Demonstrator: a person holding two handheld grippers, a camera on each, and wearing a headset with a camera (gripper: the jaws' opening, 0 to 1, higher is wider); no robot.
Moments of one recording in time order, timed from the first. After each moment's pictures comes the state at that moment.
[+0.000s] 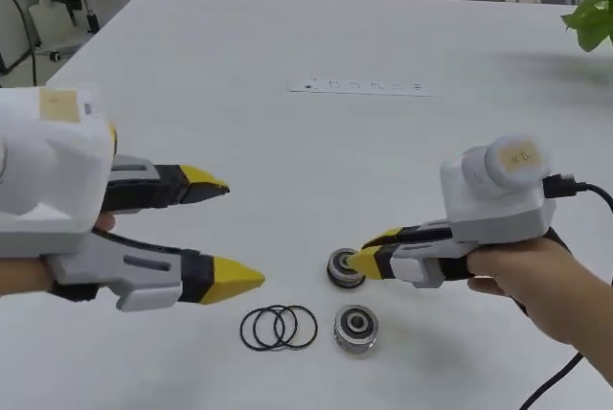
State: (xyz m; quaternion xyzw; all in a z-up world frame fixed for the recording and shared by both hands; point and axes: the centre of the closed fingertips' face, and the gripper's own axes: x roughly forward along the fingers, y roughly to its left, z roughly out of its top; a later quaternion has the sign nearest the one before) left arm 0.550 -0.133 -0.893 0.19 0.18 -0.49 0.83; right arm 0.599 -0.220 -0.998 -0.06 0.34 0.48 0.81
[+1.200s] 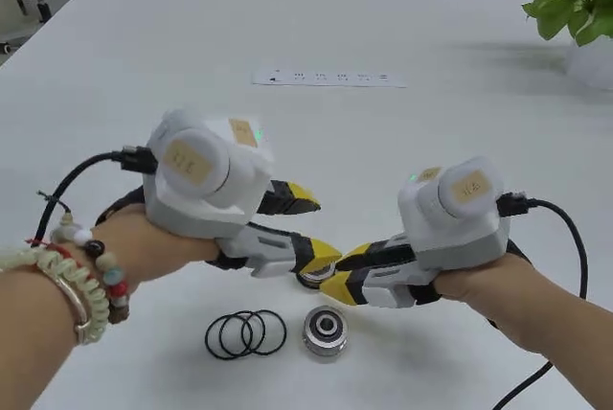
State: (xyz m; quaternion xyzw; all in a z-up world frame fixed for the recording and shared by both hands) left arm 0.604 -0.226 -0.971 0.19 0.19 -0.55 0.79; right arm 0.589 -0.222 -1.025 -0.12 0.34 0.50 0.79
